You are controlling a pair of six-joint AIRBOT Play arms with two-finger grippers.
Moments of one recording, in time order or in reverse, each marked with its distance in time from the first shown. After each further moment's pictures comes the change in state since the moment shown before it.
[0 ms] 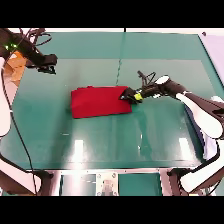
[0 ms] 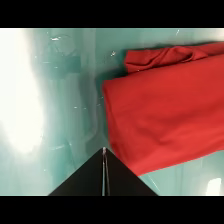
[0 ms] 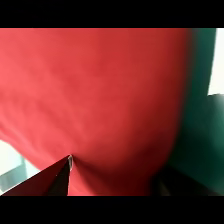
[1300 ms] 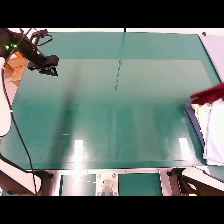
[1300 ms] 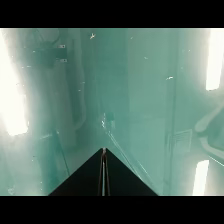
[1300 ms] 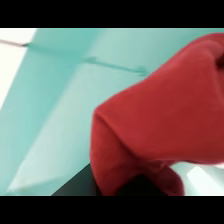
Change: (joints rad) left arm -0.001 0.000 0.000 -0.055 -0.056 0.003; right arm -1.207 0.596 0.275 -0.196 0.473 0.459
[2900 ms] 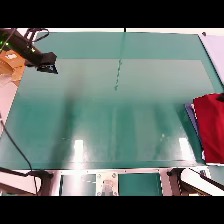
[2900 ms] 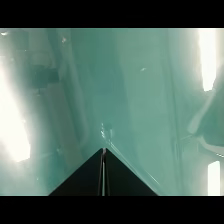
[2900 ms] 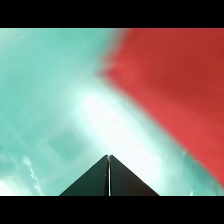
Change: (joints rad) left arm -0.002 0.176 -0.155 -0.064 0.053 0.105; right arm 0.472 0.026 -0.220 -0.497 -0.047 0.108
